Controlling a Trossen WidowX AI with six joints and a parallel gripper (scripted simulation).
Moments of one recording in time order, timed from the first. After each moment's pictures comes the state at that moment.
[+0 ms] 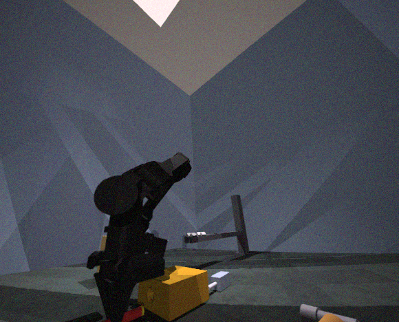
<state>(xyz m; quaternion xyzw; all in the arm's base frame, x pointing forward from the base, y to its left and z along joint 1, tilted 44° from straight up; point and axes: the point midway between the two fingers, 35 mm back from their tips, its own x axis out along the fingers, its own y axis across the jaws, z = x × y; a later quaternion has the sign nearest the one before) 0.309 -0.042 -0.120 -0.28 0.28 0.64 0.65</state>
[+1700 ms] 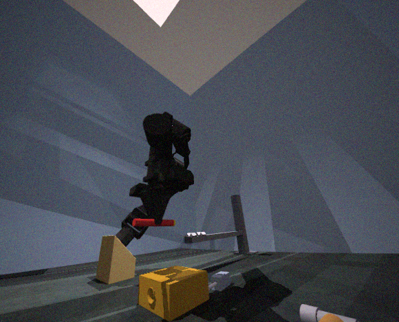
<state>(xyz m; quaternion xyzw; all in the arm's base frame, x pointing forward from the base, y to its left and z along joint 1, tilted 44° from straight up) 0.324 -0.101 0.026 -0.28 0.30 0.64 0.65</state>
